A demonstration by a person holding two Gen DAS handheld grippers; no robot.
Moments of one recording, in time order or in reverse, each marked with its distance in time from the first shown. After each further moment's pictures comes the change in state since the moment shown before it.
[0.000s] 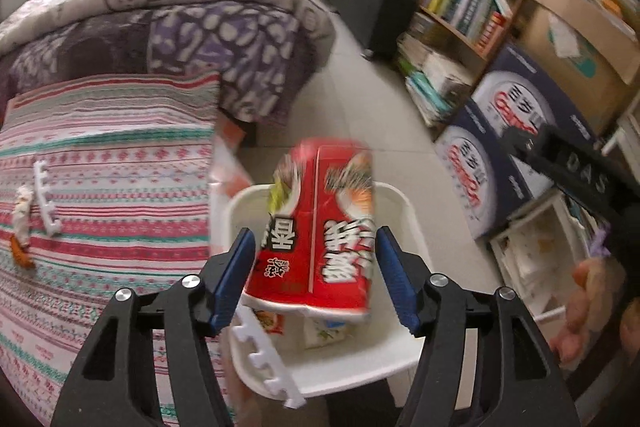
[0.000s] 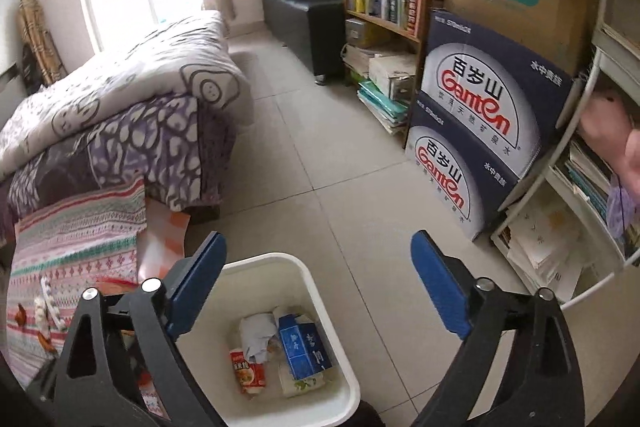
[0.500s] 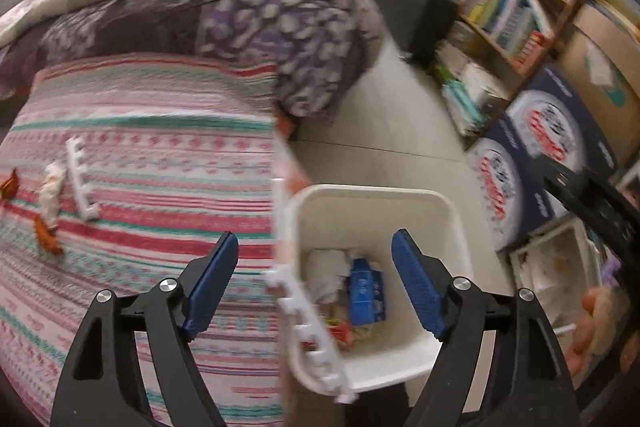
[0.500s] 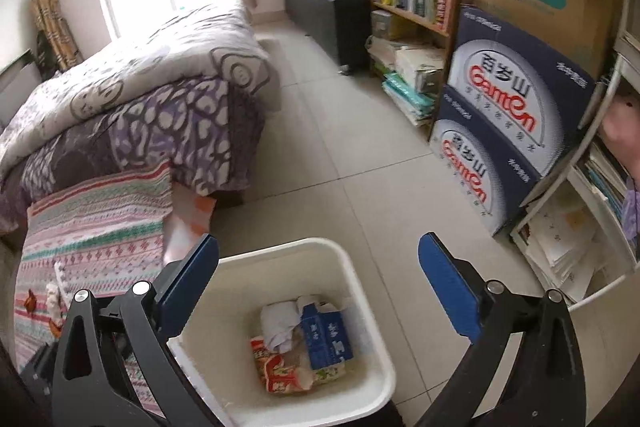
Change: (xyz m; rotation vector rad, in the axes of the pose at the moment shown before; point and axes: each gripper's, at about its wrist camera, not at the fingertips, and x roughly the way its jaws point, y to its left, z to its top) left arm -0.009 0.062 0.005 -0.123 0.025 0.109; right arm 0.000 0.040 -0.009 -0.060 0.045 0.066
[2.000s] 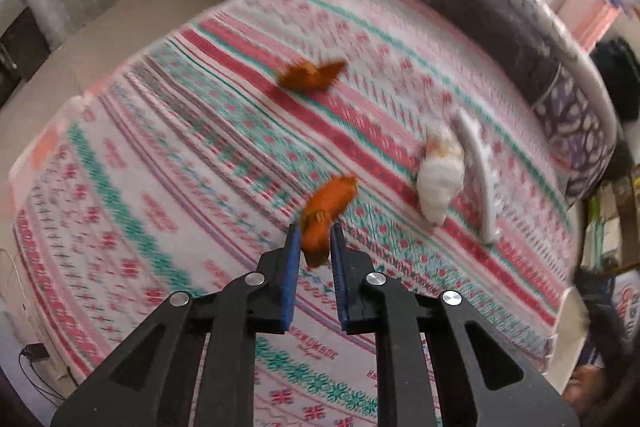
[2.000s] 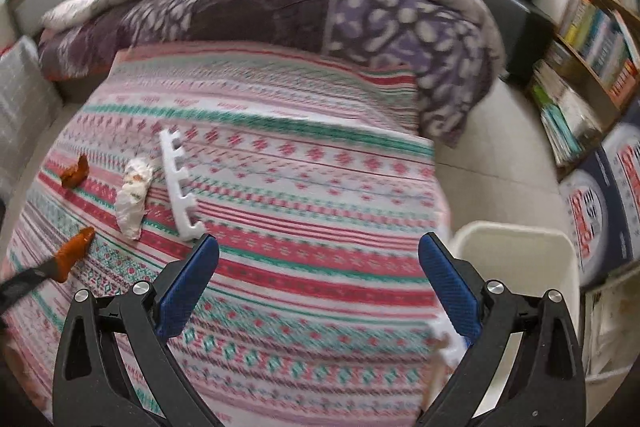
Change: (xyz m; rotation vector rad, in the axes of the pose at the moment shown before) left arm -0.063 0.350 -0.057 -0.598 0.021 0.325; right arm 0.033 0.282 -0.097 -0.454 0.152 0.226
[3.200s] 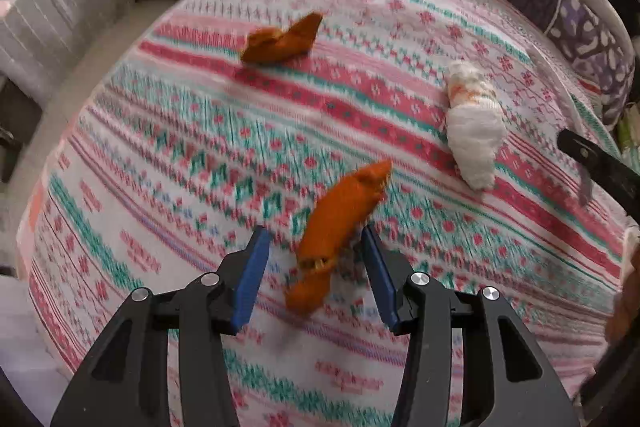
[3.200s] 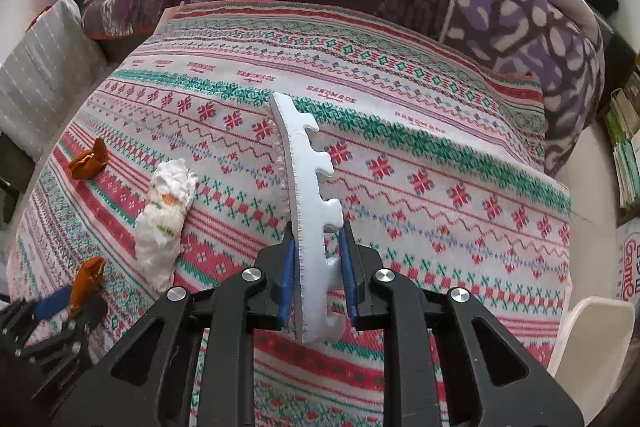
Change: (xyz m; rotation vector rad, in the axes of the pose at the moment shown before) left arm 0.061 -0.027 -0.011 0.265 0.058 0.139; right arm 0.076 0.058 0.035 -0.112 0.071 0.188
